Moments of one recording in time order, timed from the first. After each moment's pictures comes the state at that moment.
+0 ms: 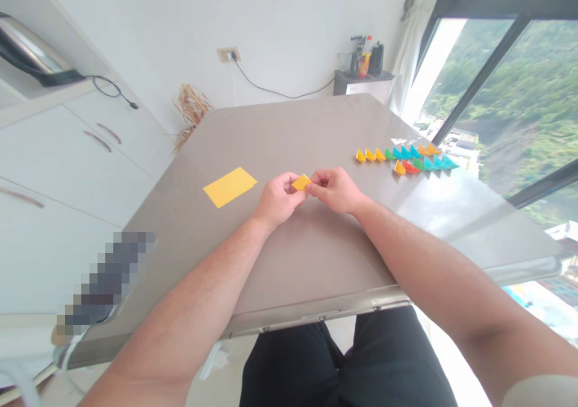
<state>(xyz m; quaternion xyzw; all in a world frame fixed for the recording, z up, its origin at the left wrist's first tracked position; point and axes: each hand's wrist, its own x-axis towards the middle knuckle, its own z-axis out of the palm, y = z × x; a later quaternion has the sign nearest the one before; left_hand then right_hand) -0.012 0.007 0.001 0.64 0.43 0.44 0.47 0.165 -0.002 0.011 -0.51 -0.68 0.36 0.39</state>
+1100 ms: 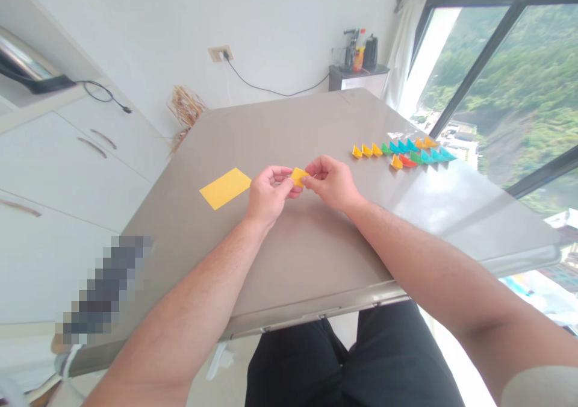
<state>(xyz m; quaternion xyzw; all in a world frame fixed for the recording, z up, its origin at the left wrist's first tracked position) -0.010 0.006 0.005 0.56 0.45 0.52 0.46 0.157 0.002 0.002 -0.52 -0.61 0.32 0.51</state>
